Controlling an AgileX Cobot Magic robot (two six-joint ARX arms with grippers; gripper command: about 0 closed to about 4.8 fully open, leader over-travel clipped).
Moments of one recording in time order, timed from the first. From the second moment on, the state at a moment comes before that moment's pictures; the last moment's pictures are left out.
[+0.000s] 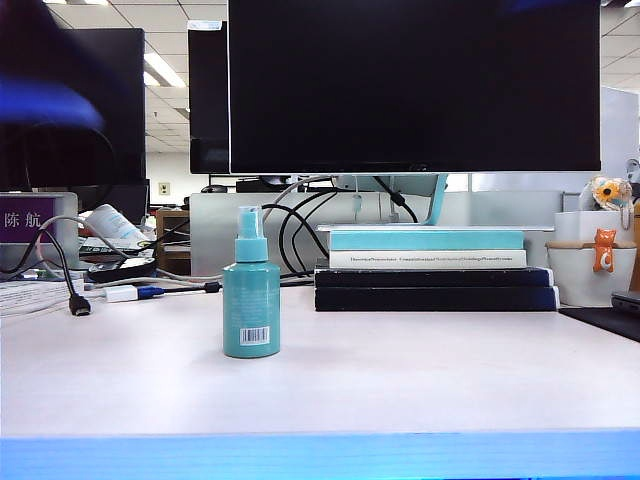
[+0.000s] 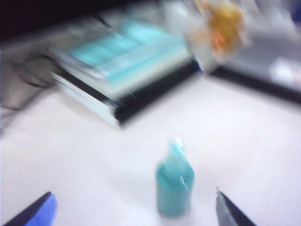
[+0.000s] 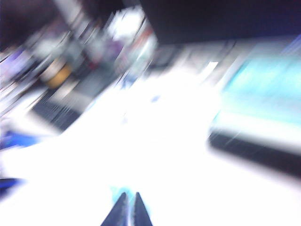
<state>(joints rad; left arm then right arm) -0.15 0.96 0.50 0.14 0.69 0.31 0.10 1.01 0.82 -0.03 -0.74 0.26</state>
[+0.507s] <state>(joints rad) -0.23 1.56 0.50 0.51 0.93 0.48 0.07 1.27 0.85 -0.07 -0.83 0.09</state>
